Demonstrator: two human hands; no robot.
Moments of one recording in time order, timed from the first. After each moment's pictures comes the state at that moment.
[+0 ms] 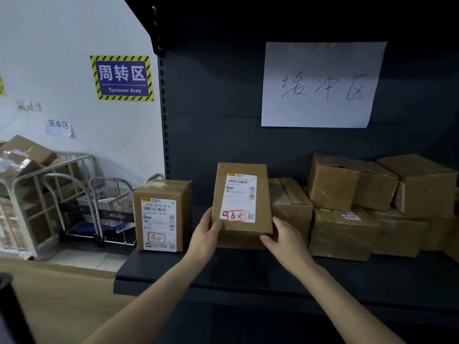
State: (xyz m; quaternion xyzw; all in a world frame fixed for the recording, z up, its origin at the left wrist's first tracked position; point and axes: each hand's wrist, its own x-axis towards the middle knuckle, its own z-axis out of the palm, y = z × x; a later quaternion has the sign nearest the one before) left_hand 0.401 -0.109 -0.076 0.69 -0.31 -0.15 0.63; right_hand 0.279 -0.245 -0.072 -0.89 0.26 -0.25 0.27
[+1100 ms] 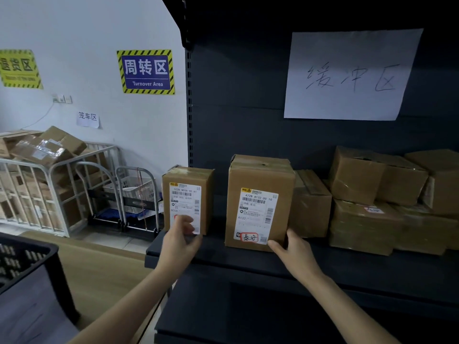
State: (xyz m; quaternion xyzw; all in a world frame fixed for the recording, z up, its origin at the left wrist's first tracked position) left_hand 0.425 -0.016 -0.111 0.80 -0.29 0.06 0.52; right_hand 0.279 -0.220 -0.111 -0.87 0.27 -0.23 0.33
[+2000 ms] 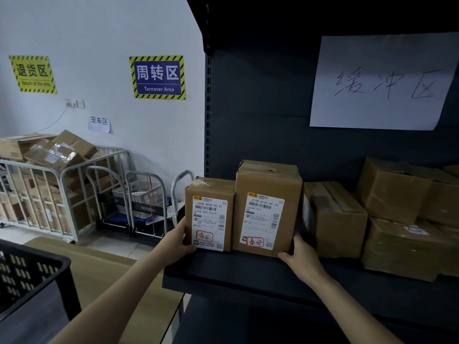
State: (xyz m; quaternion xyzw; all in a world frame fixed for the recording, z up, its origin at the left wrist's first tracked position) left_hand 0.534 0.005 -0.110 0.87 -0.34 -0.09 0.34; right_hand 0.336 -0.218 -0.107 -0.86 0.27 -0.18 0.39
